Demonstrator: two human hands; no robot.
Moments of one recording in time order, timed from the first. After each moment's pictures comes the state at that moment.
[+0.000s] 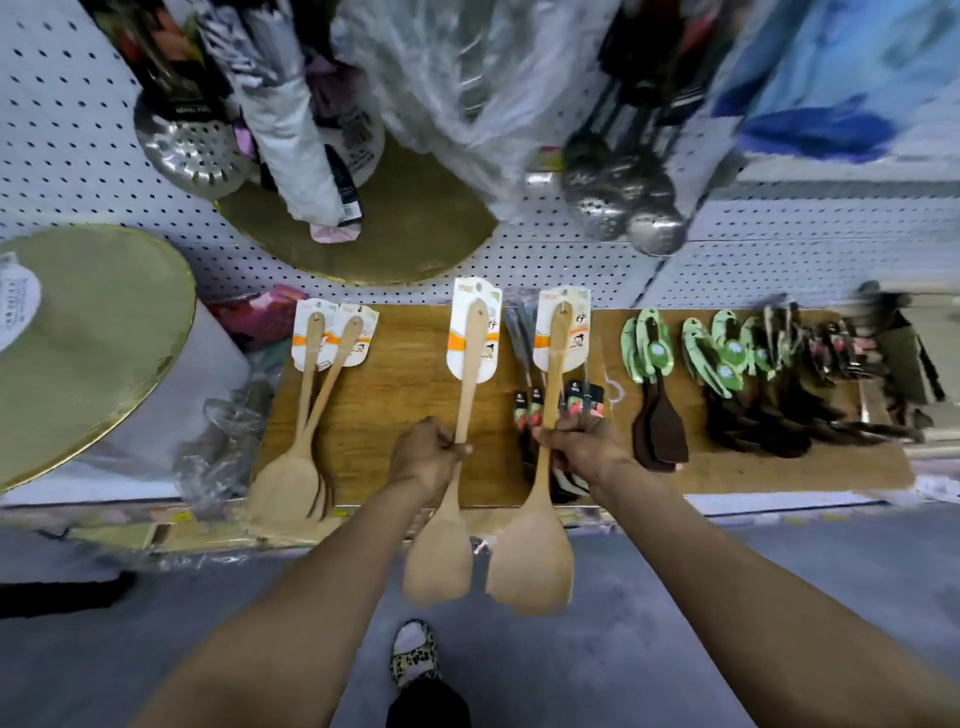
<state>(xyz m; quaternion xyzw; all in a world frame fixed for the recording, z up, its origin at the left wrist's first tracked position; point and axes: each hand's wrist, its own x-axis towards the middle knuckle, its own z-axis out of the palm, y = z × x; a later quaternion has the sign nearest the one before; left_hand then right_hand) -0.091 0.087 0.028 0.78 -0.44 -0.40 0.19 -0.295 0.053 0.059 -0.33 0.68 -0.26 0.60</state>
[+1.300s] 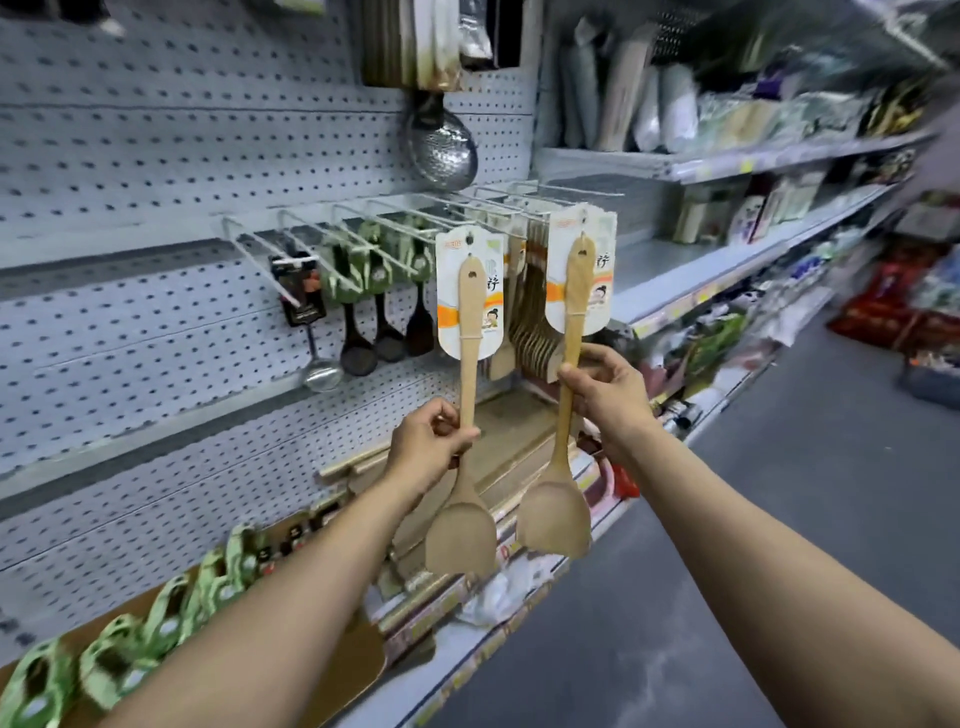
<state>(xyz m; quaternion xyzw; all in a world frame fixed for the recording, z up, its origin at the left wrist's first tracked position) -1.021 -0.087 0.261 0.43 -0.65 -0.52 0.36 -1.230 -0.001 0.315 -0.32 0.60 -0.67 0.29</state>
